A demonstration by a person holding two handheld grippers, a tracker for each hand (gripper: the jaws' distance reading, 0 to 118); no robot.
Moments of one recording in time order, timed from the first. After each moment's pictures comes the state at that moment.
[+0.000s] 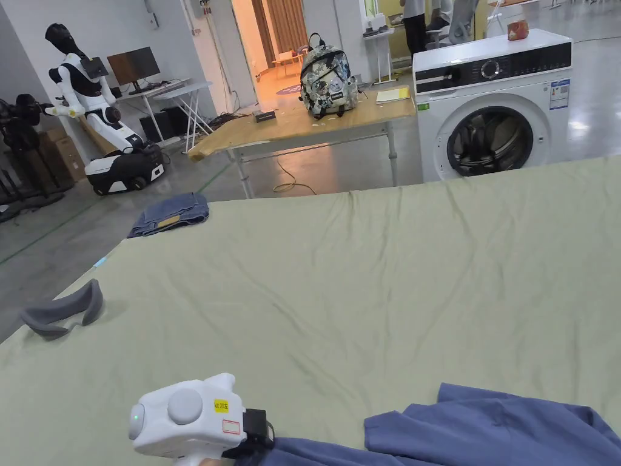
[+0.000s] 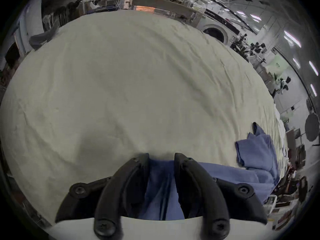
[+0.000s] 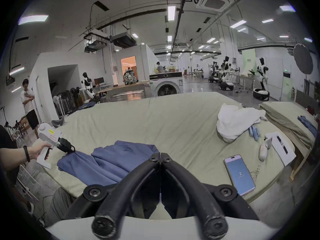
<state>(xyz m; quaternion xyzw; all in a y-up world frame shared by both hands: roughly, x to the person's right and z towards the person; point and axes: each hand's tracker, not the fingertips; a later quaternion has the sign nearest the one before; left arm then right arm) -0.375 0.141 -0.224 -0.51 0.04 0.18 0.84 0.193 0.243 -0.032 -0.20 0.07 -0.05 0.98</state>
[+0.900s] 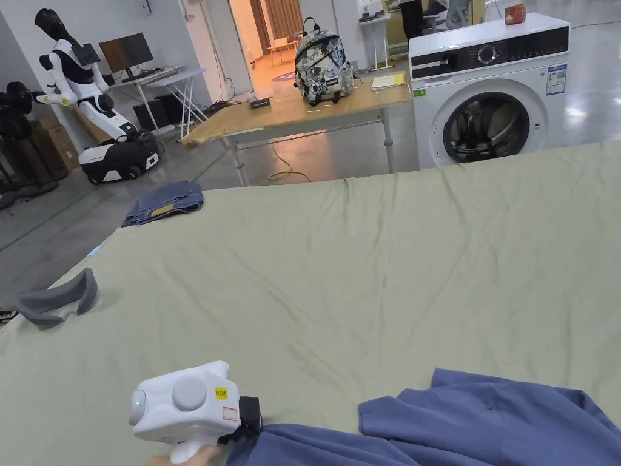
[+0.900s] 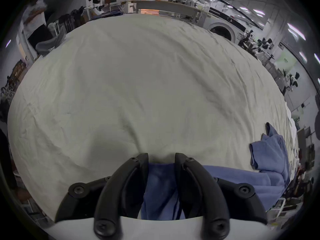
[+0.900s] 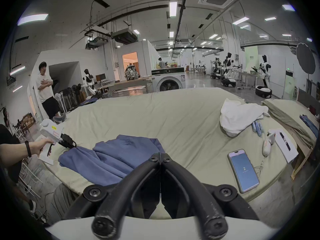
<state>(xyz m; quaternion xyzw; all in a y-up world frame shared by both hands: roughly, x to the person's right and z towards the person) -0.369 0.133 -0.226 -0.51 0.09 0.15 0.84 0.189 0.237 -0.031 -0.22 0.08 -0.05 0.97</state>
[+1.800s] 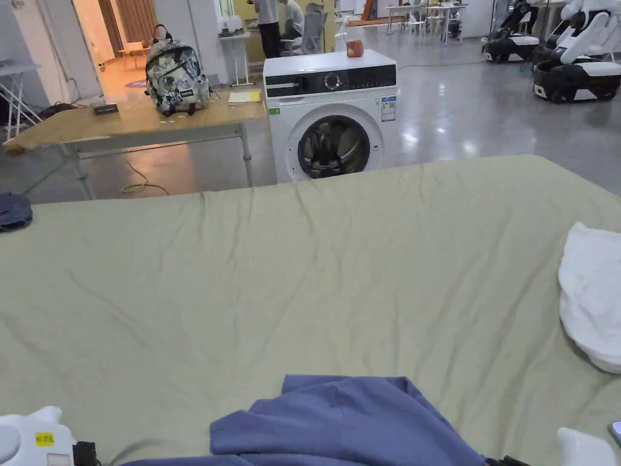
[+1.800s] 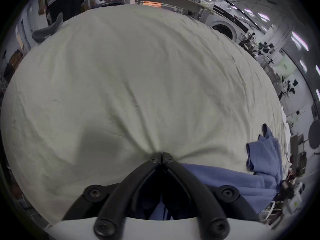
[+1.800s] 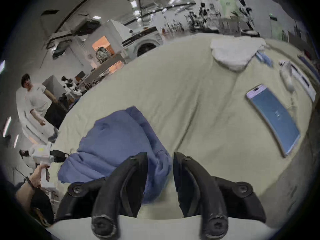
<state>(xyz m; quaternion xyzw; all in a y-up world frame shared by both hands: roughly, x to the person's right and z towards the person) -0.366 0.126 -0.223 -0.52 0.07 0.20 0.83 0.228 0.130 -0.124 -0.40 0.03 -0.21 0.89</state>
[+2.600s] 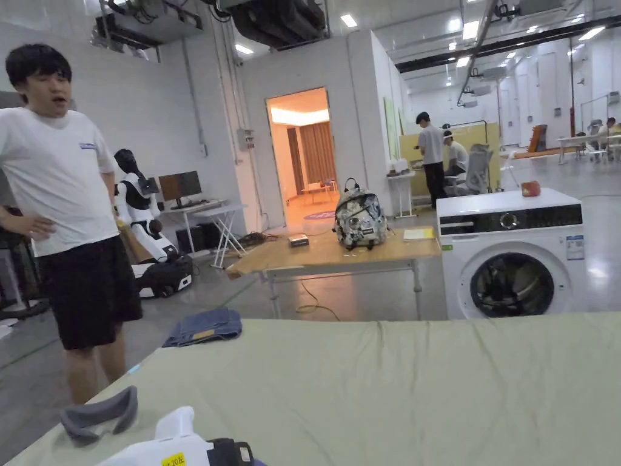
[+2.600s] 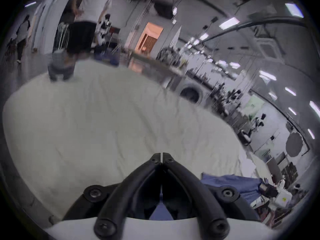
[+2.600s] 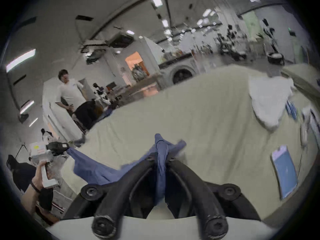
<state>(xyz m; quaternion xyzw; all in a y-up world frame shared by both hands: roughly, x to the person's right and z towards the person) -0.404 0.327 -0.115 -0.22 0.01 0.25 0.94 0.180 0.260 -0.135 -0.24 0.17 -0.18 0.94</state>
